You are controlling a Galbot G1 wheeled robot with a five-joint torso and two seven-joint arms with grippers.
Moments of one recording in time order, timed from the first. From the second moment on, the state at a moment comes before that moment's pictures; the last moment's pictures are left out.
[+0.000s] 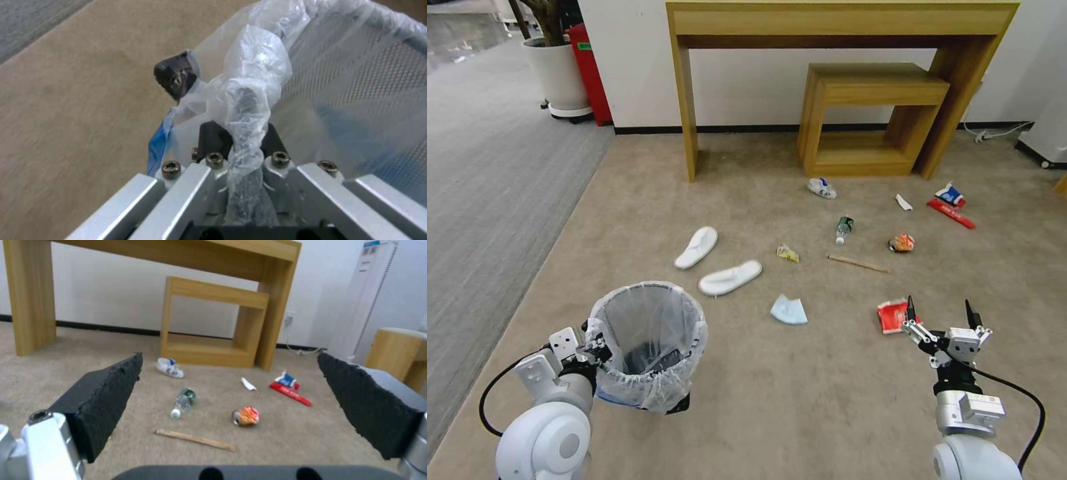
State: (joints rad) left arm 1.51 -1.32 -0.65 -2.26 -0.78 0.61 -0.61; right arm -1.57 1.42 0.75 1.99 0.06 0.20 0.10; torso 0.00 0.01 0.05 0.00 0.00
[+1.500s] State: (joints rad) left arm 1.54 -1.31 -0.71 -2.28 -0.78 0.61 -0.61; right arm -1.57 1.40 0.73 1.98 0.08 0.22 0.10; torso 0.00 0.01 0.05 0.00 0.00
